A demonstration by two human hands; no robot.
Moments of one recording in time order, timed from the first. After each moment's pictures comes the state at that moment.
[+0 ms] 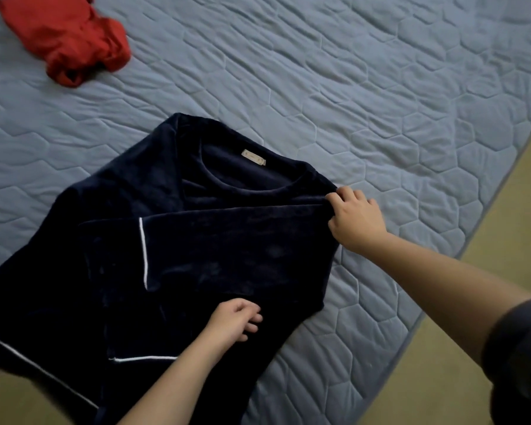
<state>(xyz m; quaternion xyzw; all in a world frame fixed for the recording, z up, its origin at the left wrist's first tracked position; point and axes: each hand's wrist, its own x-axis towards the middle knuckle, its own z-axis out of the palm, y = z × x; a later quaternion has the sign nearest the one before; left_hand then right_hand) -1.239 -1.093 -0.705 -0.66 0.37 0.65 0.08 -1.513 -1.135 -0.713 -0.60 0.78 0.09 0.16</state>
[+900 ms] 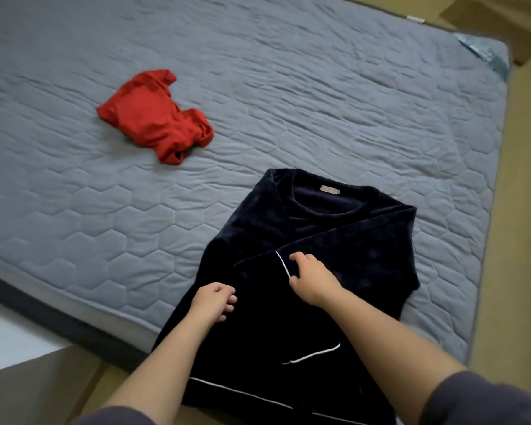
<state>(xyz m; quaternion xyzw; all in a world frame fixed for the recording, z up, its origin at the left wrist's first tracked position) -0.967 -1.309 -0.616 -0.66 0.45 0.59 0.08 -1.157 -1.217 -0.581 -0.38 0.82 -0.02 0.43</state>
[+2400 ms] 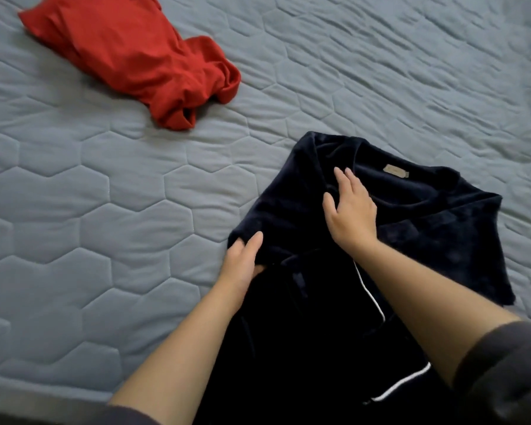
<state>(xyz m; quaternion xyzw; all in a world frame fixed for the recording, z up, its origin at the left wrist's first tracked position) -0.982 -1.455 -0.765 -0.49 0.29 0.81 -0.12 -1.166 -1.391 -0.737 -0.31 0.93 -0.12 0.16</state>
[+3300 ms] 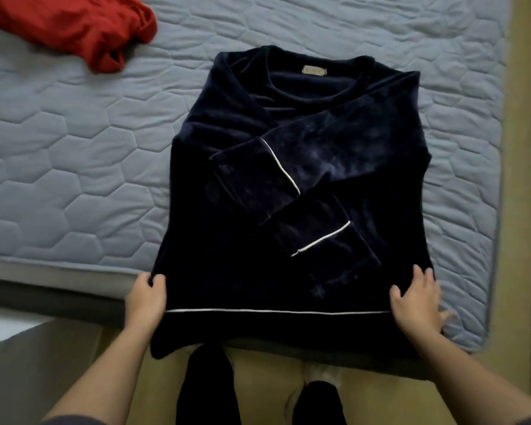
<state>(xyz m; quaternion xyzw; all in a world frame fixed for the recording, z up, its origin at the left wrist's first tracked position) -0.781 -1.304 -0.743 -0.67 0.62 0.40 0.09 -1.055 -0.965 -0.708 0.05 0.96 -0.03 0.26</state>
